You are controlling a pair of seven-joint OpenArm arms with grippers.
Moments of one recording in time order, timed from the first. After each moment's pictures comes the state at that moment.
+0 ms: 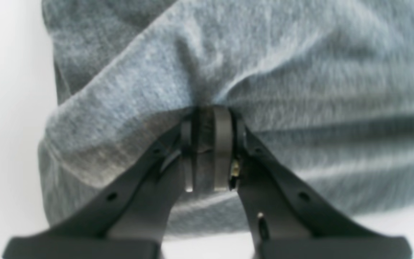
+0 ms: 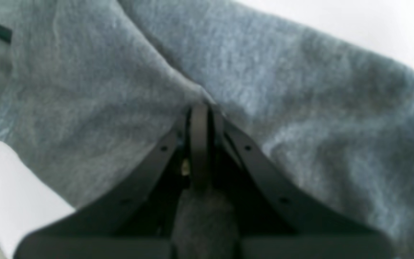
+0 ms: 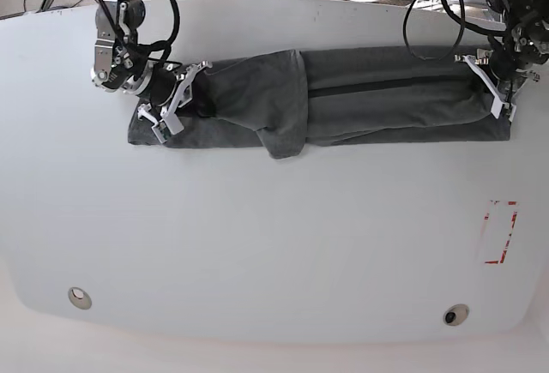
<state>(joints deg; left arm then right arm) 12.4 -14.0 -36.5 91.2 -13.0 -41.8 54.9 -8.5 14.6 9.0 80.7 24.1 42.7 -39.1</state>
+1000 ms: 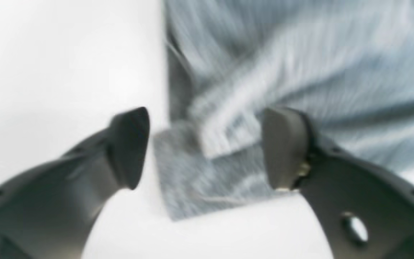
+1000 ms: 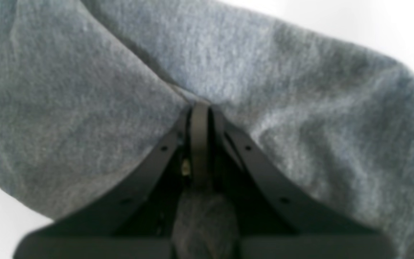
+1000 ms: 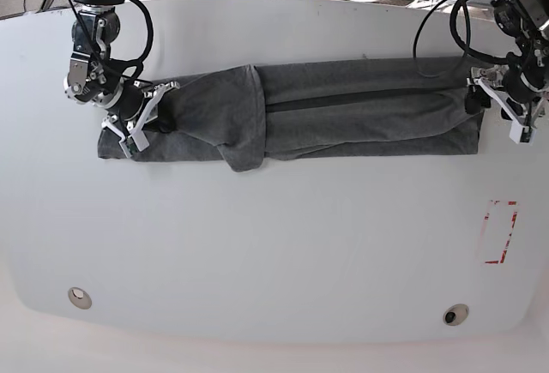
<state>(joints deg) 5.5 -13.9 -44.2 99.4 -28.7 -41.9 71.9 -5.4 18.0 13.0 78.5 21.6 41.4 -39.9</state>
